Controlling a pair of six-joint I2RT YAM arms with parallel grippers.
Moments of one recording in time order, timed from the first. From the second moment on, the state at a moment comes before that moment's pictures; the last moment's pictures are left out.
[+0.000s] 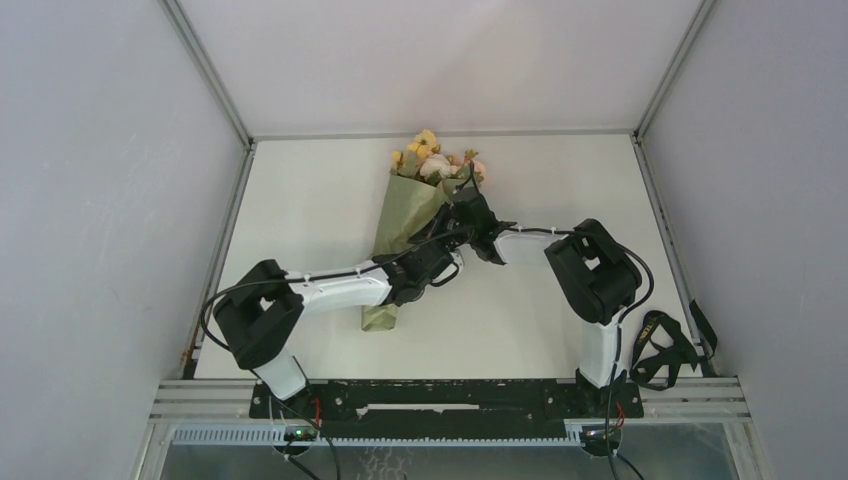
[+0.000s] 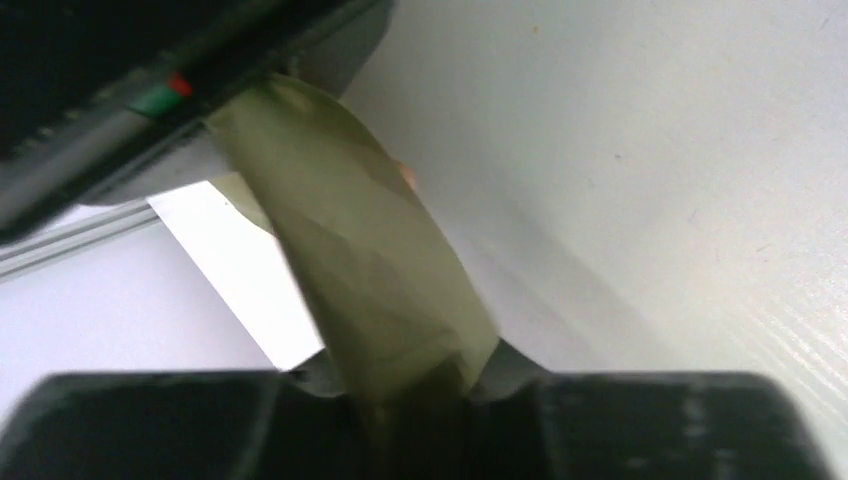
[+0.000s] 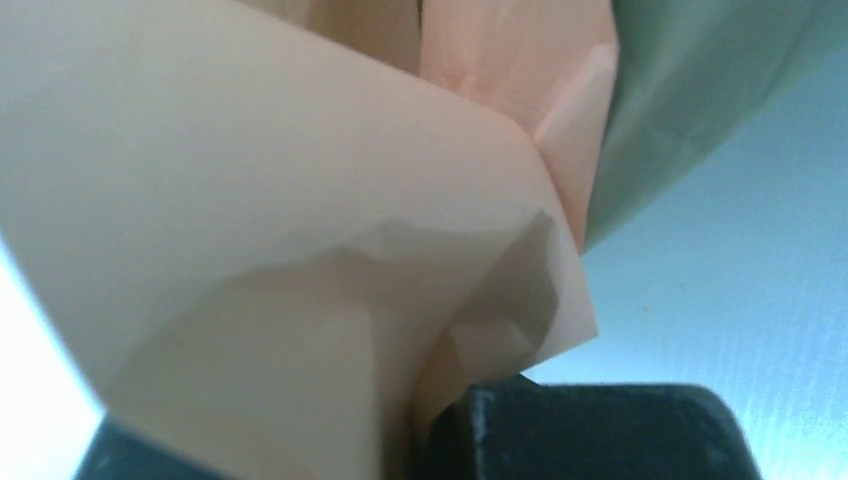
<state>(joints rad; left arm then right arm) -0.94 1.65 0.96 -0.36 -0.61 0.46 0.63 1.93 1.10 0.26 -0.35 1.18</state>
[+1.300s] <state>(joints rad) -0.94 1.68 0.96 -0.37 -0.54 0.42 -0.34 0.89 0.53 -0.68 0.56 1.00</state>
